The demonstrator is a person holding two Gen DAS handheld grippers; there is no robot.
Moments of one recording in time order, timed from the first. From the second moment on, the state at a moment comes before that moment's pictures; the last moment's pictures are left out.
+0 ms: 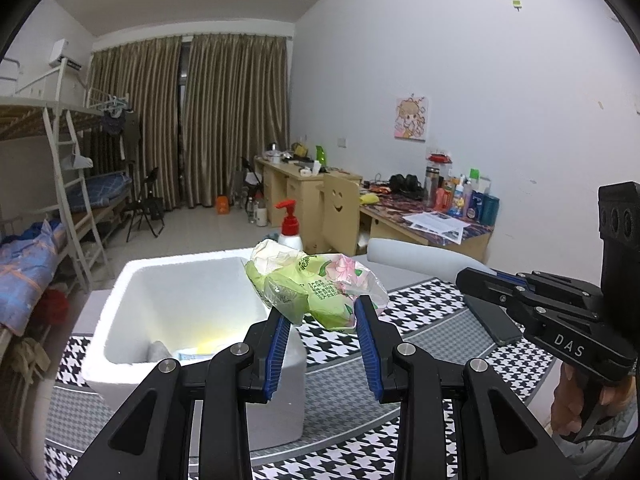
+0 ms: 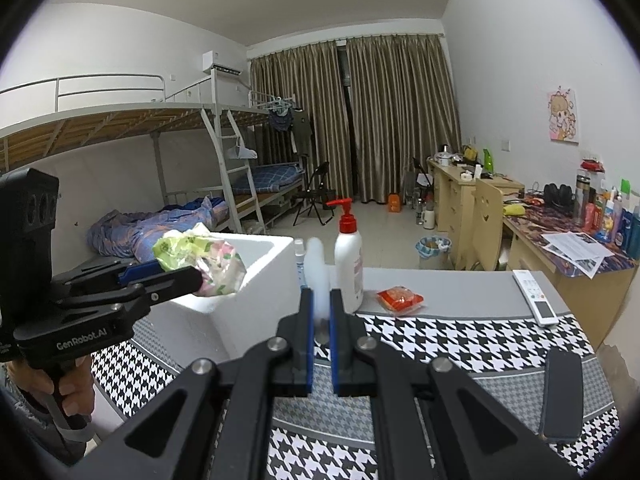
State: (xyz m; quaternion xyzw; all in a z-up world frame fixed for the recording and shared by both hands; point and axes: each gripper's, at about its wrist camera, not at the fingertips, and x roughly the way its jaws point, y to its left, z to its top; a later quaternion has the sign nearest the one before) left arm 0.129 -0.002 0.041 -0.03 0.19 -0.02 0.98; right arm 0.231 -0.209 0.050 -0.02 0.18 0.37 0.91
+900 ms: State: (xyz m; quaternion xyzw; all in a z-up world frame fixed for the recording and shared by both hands) left arm 0.122 0.042 0.050 -0.04 0.18 0.04 0.98; right arm 0.233 -0.162 0.056 -0.03 0.18 0.42 0.89
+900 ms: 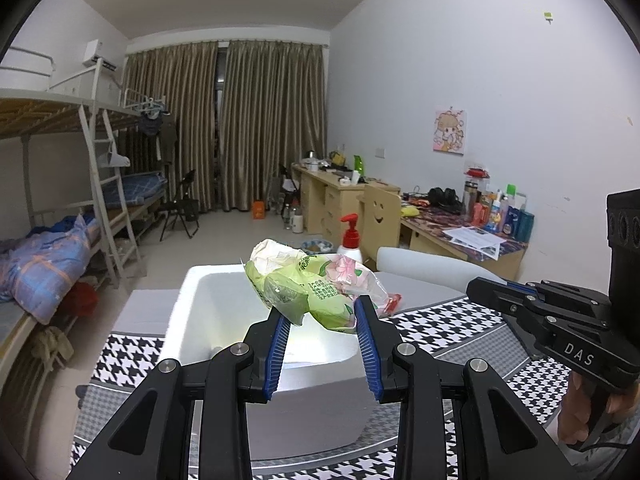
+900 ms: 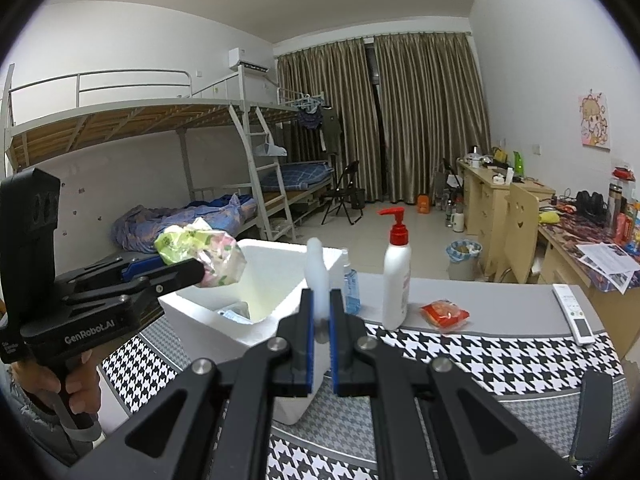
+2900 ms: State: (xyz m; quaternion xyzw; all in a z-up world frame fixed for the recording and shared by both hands) left arm 0.079 0.136 0.040 -0.08 0.16 0.15 0.97; right arm 0.243 -0.033 0.043 -0.08 0.25 0.44 0.86
